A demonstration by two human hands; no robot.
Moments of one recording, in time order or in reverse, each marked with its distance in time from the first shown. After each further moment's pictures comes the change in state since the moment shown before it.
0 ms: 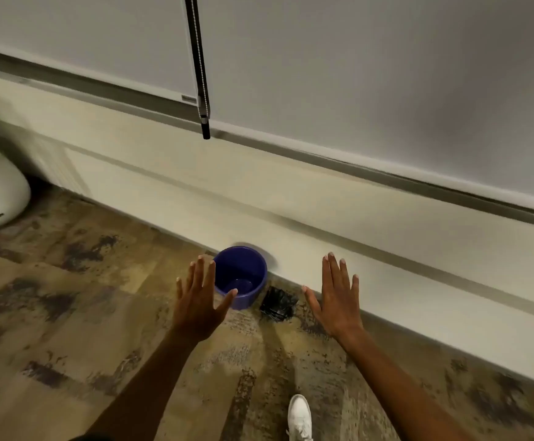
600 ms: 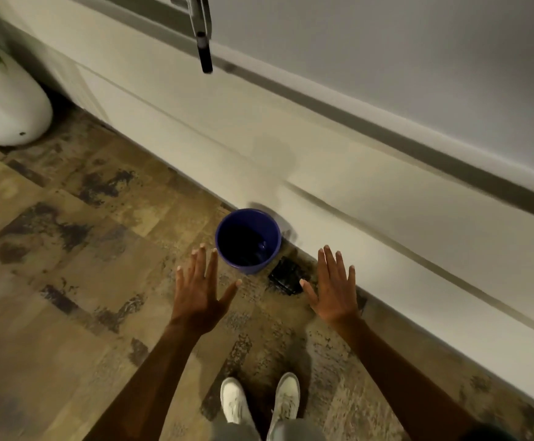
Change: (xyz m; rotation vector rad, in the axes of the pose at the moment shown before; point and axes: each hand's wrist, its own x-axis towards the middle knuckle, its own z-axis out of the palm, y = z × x) left_hand 0.099 0.020 0.089 0.036 -0.060 -0.227; right_hand 0.159 0.062 0.106 -0.072 -0.210 -0.204
